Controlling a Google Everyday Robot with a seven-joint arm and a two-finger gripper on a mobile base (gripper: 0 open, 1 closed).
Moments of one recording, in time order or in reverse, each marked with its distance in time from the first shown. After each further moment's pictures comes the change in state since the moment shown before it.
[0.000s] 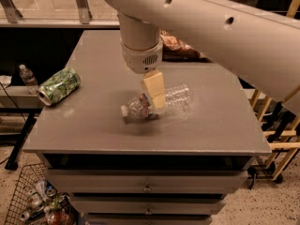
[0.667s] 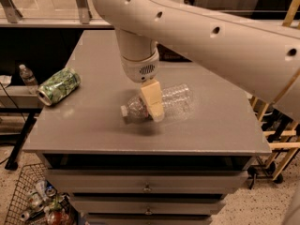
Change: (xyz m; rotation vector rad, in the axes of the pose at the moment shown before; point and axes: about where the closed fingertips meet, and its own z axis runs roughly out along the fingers) arm 0.000 0.006 0.025 -0.051 0.035 0.065
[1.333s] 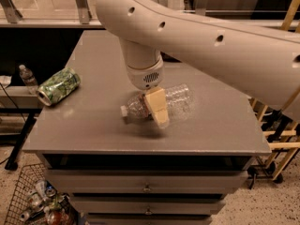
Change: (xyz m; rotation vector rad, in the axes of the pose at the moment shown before) arm 0.006 0.016 0.013 -0.024 0.034 0.027
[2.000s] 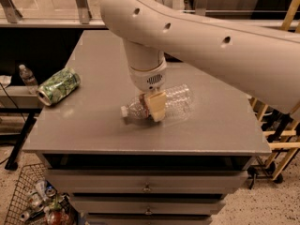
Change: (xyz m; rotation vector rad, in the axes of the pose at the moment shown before) arm 0.005 0.008 0.003 -0.005 -0.011 -0.008
